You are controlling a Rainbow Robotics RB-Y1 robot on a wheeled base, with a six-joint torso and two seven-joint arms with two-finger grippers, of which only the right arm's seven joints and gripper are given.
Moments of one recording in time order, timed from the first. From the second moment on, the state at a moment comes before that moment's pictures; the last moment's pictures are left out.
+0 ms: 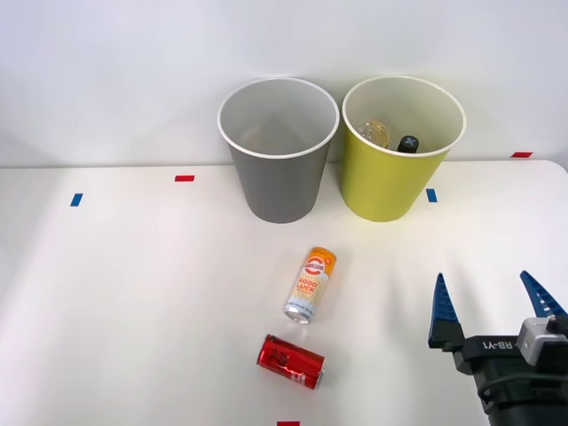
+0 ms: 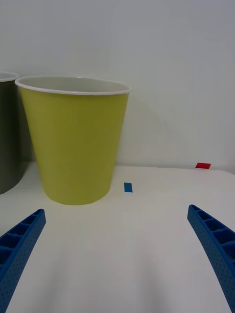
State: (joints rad) arm 0.79 -0.14 0.18 -2.23 -0.19 -0.20 1.76
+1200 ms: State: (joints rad) arm 0.98 -0.11 0.18 -2.00 0.38 -0.60 1.25
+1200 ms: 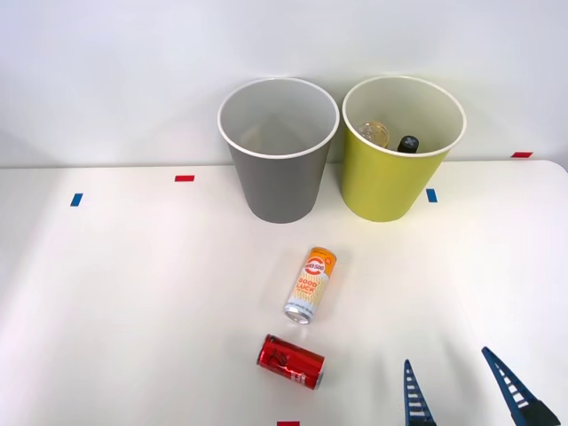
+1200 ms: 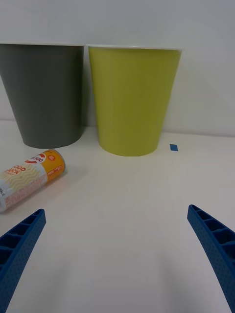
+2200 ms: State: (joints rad) arm 1.11 -0.13 0.24 -1.87 0.30 -0.73 1.47
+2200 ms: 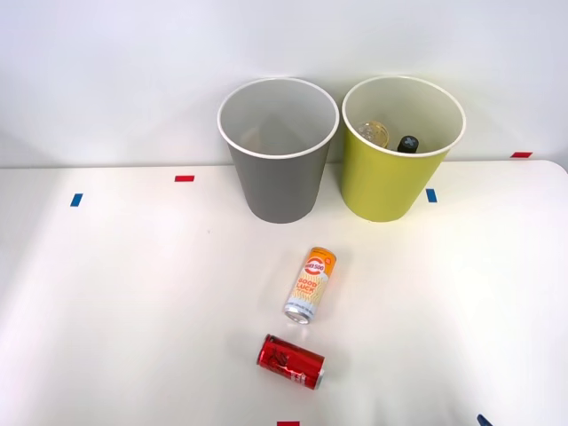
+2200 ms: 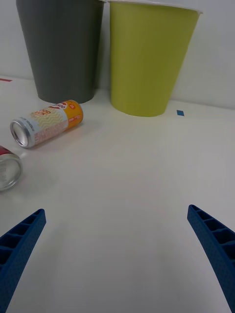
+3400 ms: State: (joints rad) arm 1.11 -0.13 0.25 -1.87 0.30 -0.73 1.47
